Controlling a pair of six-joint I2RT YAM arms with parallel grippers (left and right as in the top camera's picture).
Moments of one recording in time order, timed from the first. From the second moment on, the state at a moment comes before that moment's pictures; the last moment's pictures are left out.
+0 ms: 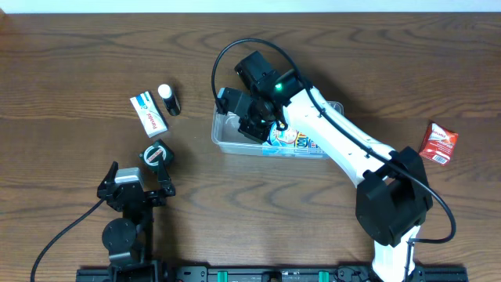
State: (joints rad) left arm 0.15 0.01 0.02 -0.11 0.04 -0.01; right arm 0.66 2.02 1.73 -0.97 -0.26 -0.52
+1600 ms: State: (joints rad) left arm 0.15 0.01 0.02 -0.11 0.03 -0.01; right arm 0.67 2.02 1.71 -1.03 -0.23 -0.43
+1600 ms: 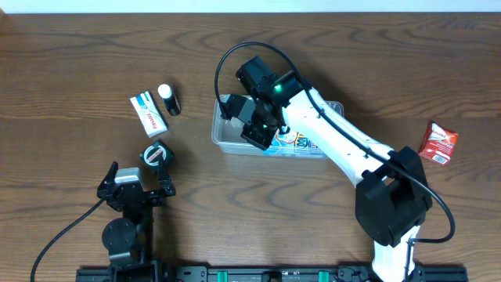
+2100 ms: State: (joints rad) left arm 0.15 0.01 0.02 -0.11 0.03 -0.01; right arm 0.69 2.02 1.71 -1.06 -0.23 -0.43
